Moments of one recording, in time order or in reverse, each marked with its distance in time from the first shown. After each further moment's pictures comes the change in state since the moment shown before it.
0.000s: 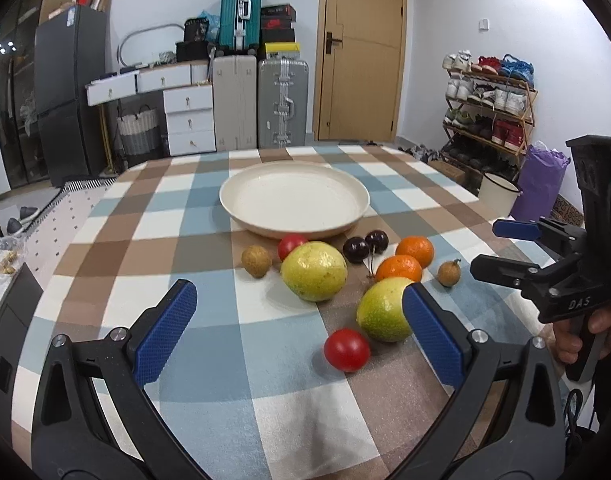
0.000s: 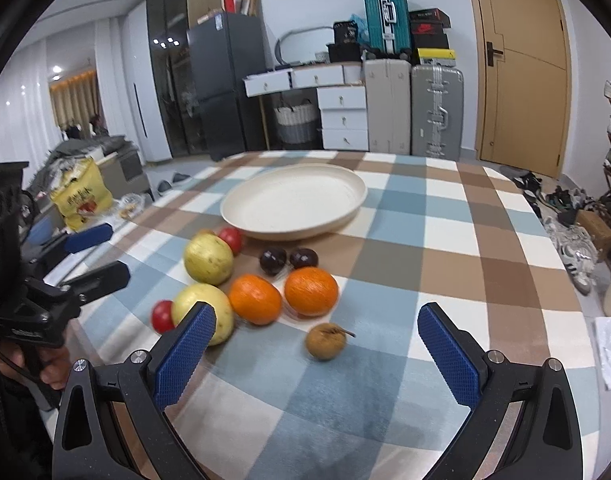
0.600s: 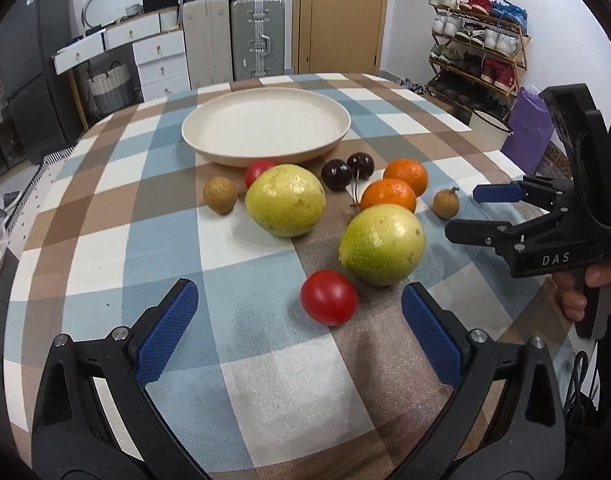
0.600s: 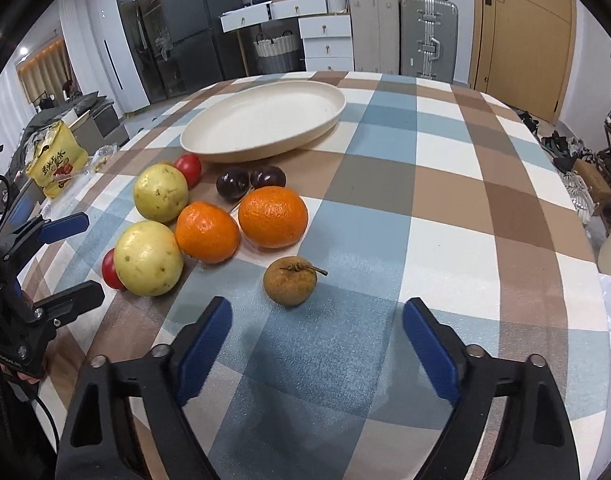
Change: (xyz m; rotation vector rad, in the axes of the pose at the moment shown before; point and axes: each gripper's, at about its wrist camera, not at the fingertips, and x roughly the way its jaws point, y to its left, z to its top) left arm 0.041 -0.015 -0.014 0.060 0.239 -0.049; right arm 0.044 -0.014 -0.009 0.034 0.240 -0.028
